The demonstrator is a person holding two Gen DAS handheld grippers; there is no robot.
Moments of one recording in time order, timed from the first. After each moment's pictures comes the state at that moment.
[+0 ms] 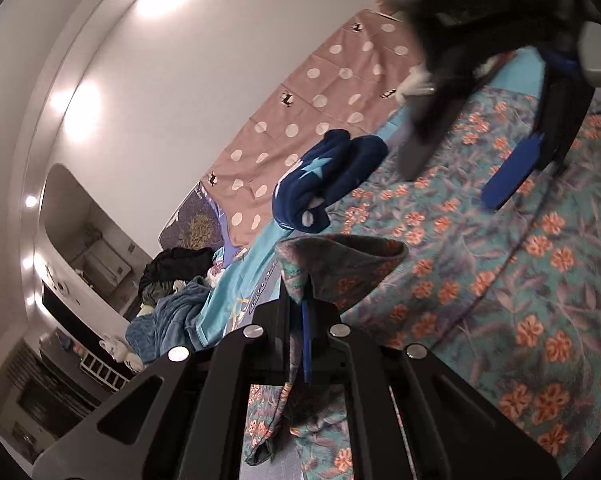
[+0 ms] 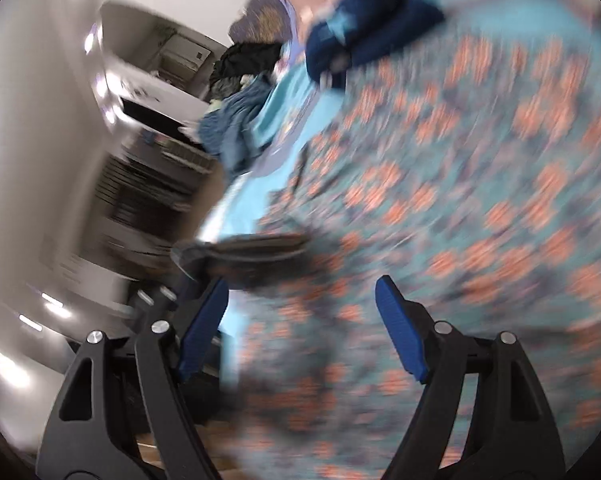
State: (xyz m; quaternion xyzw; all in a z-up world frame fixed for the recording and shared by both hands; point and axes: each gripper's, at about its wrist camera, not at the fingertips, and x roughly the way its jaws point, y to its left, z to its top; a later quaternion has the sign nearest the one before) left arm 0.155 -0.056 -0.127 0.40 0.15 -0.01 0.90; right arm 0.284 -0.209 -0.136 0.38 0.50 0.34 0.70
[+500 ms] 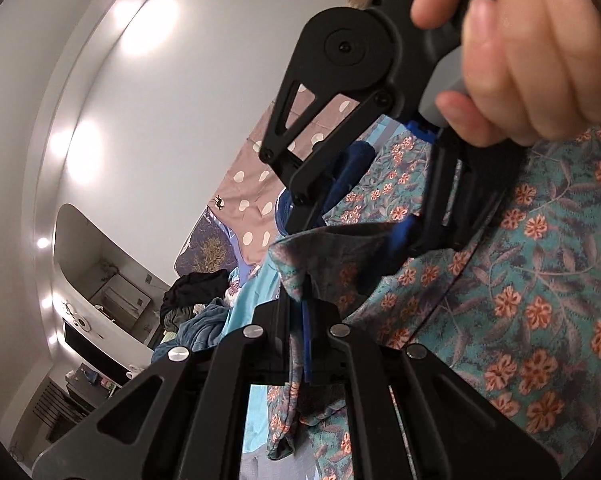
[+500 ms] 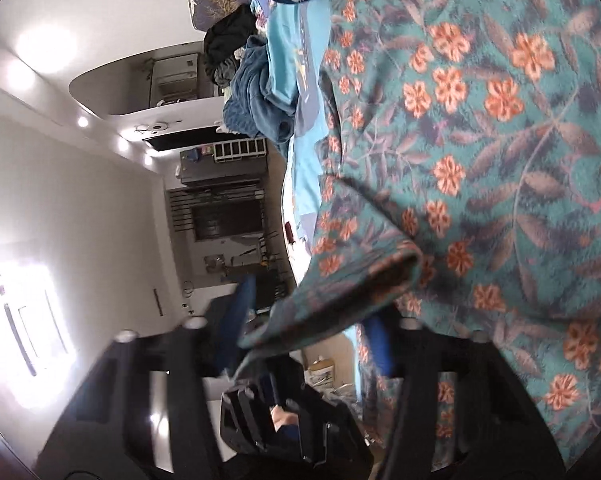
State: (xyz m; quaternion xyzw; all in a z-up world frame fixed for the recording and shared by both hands) left arm 0.130 -0.070 -0.137 0.46 0.11 -0.01 0.88; right arm 0.316 -0.158 -0.162 0.51 0.55 0.35 0.57
